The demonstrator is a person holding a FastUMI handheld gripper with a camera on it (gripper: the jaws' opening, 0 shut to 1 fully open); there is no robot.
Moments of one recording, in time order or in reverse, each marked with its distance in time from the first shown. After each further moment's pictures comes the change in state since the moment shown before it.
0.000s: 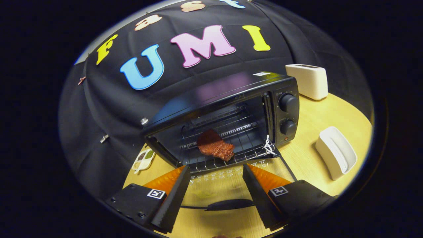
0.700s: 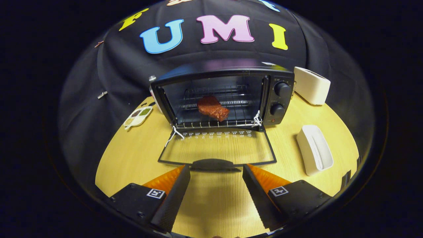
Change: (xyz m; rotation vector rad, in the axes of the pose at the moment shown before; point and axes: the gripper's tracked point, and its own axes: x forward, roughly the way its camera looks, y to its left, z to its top) arm -0.055 -0.025 -0.075 -0.228 0.234 -0.063
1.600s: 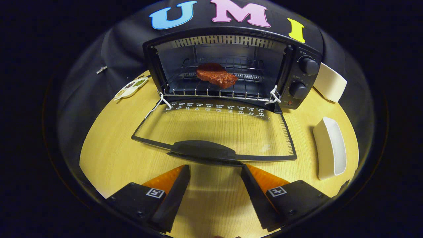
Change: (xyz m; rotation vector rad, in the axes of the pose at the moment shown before) arm 0.059 -0.013 -0.035 -0.118 0.128 0.009
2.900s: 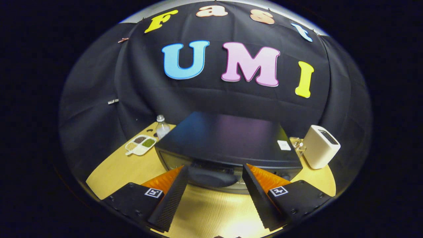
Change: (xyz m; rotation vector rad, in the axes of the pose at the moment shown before) arm -0.101 -0.003 0.235 -0.109 -0.483 0.020
